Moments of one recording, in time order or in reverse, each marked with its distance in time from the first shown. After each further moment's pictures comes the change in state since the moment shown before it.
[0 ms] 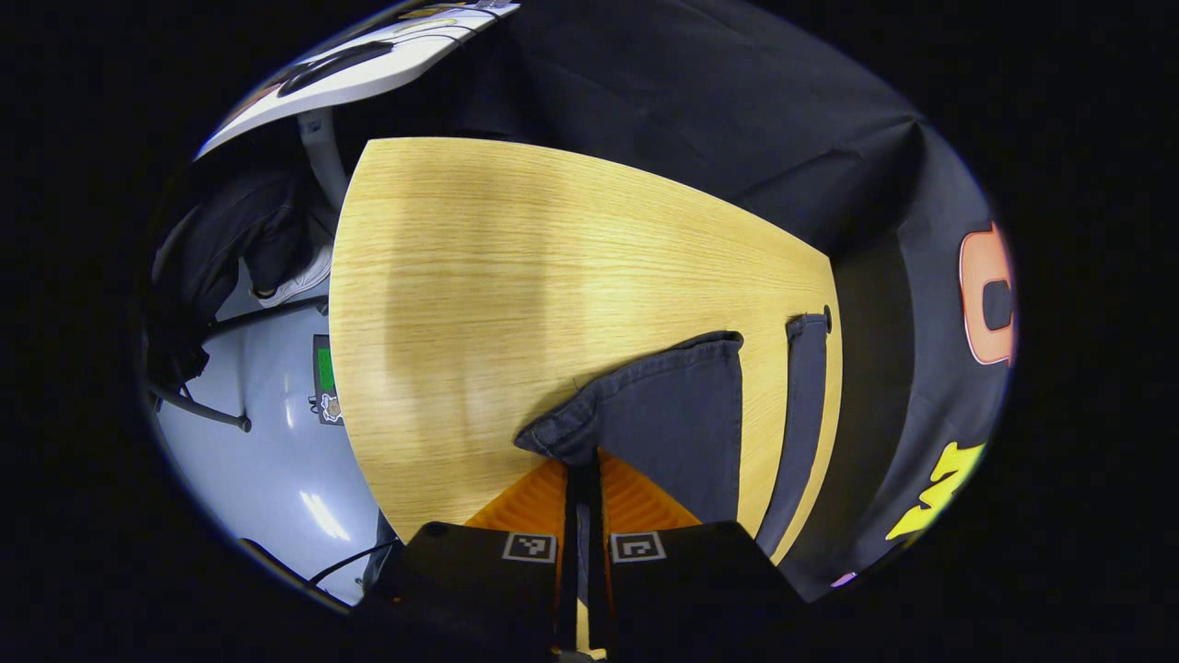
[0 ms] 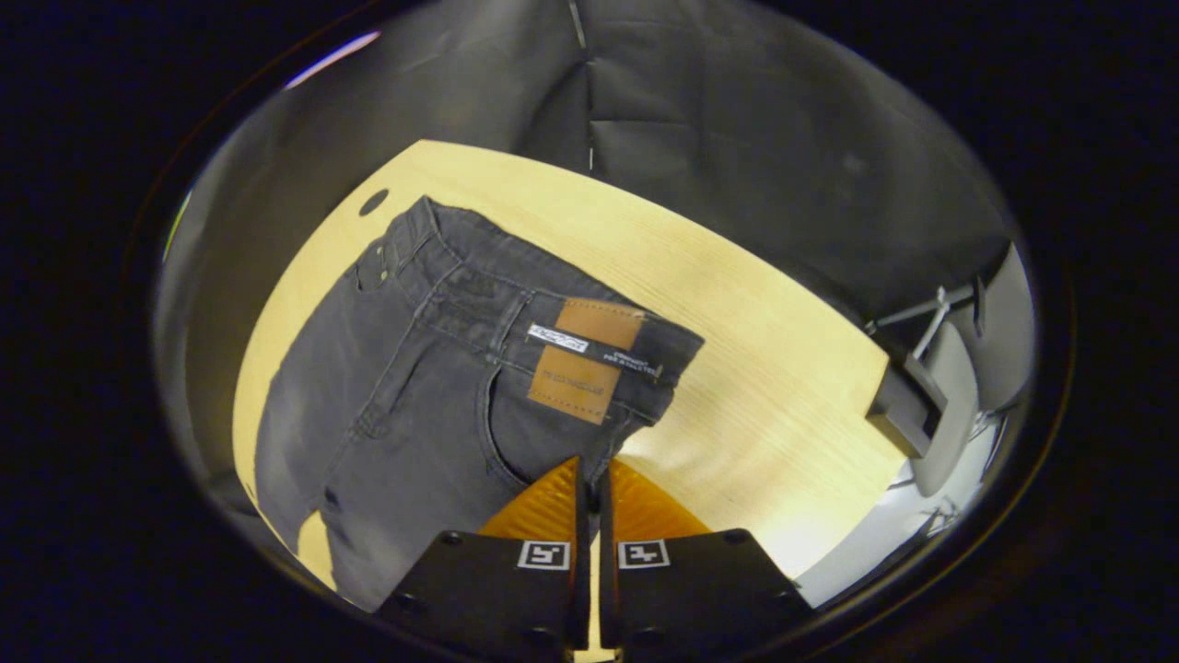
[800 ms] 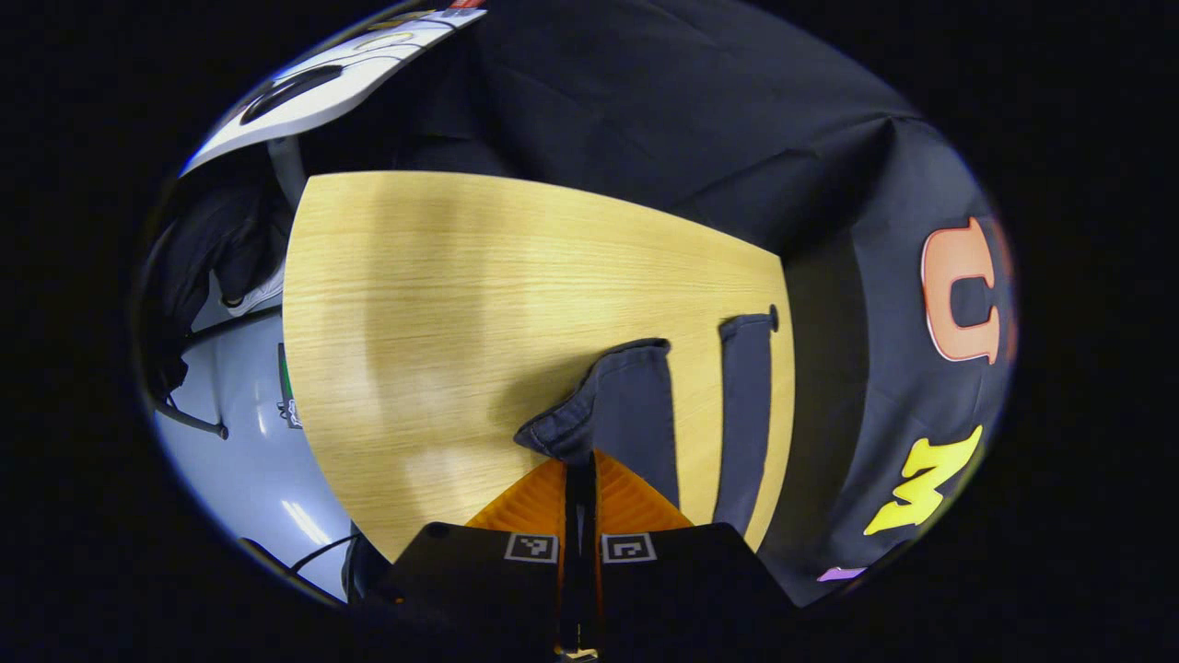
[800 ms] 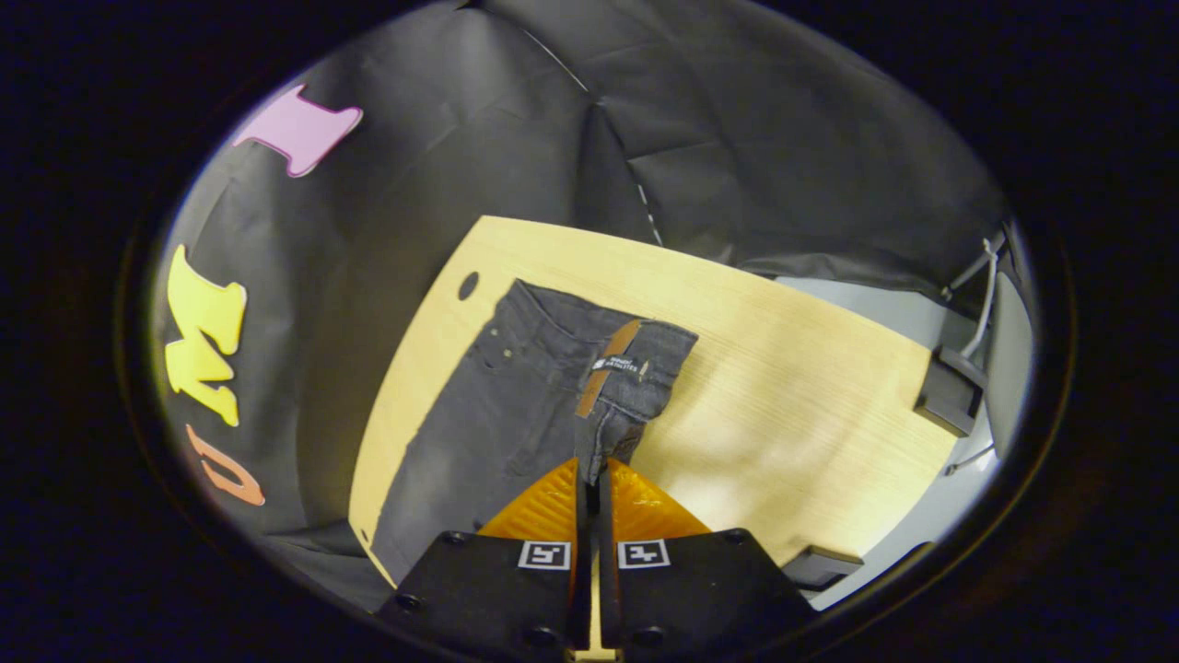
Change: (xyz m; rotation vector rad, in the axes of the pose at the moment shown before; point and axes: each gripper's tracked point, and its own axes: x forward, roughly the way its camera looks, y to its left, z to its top) left arm -0.029 -0.069 0.013 0.022 0.002 -0.154; right arm -0.078 0.066 0.044 0.130 -0.090 0.354
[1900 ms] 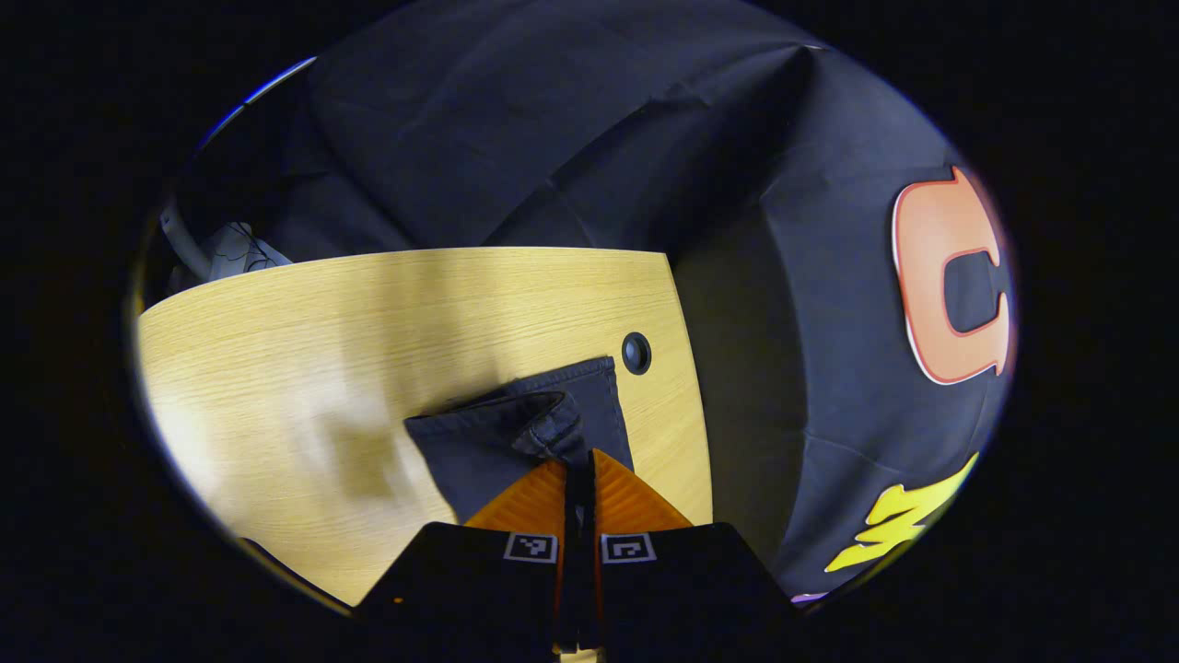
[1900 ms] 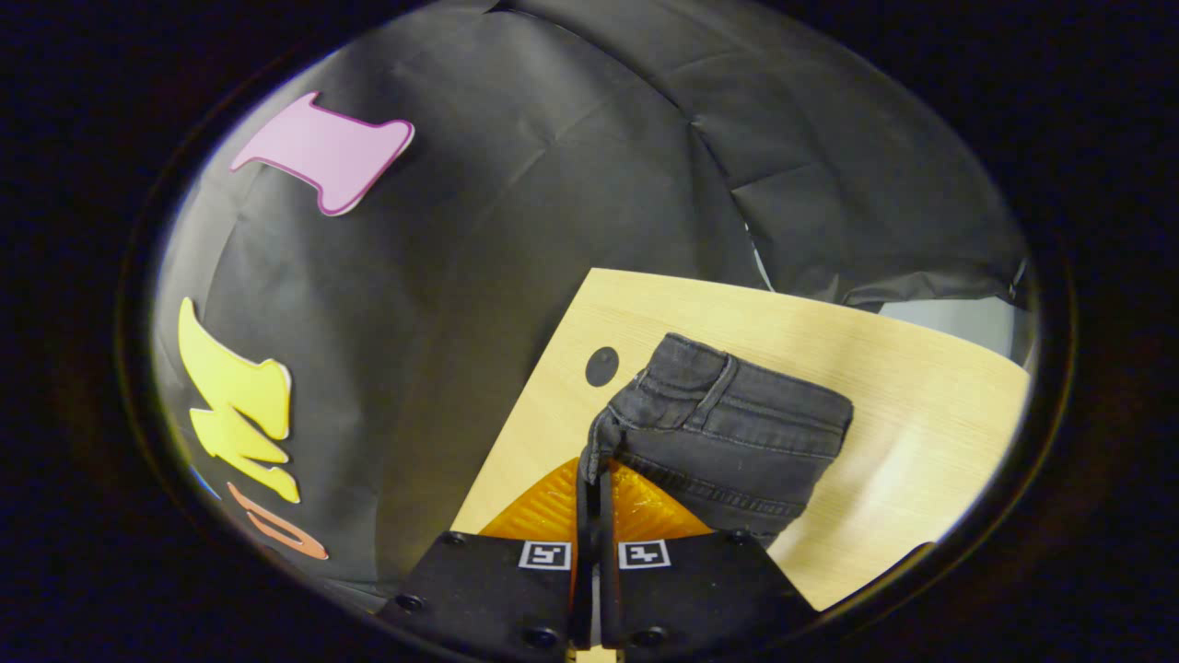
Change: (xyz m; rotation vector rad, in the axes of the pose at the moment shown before) left arm 0.153 -0.236 0.055 0.123 -0.016 -0.075; right arm 0.107 0.159 0.078 0.075 -0.119 0.194
